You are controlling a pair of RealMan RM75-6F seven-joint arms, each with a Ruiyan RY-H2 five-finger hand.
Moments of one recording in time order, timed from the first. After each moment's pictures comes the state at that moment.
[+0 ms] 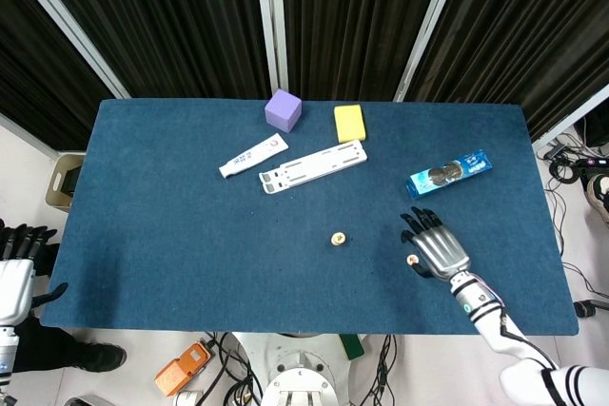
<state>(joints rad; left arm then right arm) -0.01 -1.21 -0.03 -1.44 1.46 1.51 0.06 0.54 -1.35 -0.08 -1.58 -1.32 1.09 -0.34</state>
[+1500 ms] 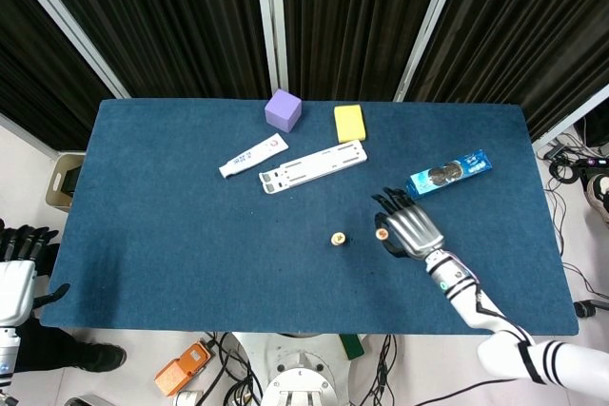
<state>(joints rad) -0.01 -1.22 -0.03 -1.42 1.46 1.51 0.05 0.62 -1.42 0.10 -1.56 -1.34 0.96 -0.30</state>
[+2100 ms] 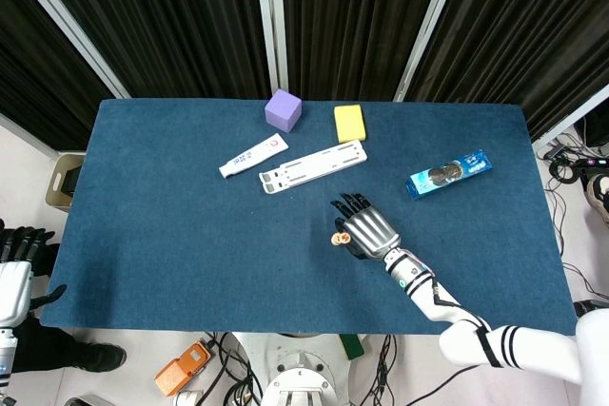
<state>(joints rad) -0.01 -1.23 -0.03 -1.40 1.45 1.51 0.04 0.72 -1.57 0.12 -1.52 -1.26 0.90 -0.46</state>
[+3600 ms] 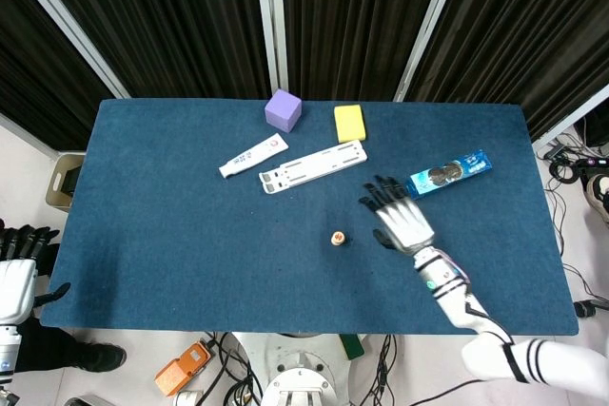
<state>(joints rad) -0.02 -1.25 -0.04 -1.38 1.46 1.50 0.02 0.61 -1.44 0.08 -1.60 -1.31 1.16 -0.41</state>
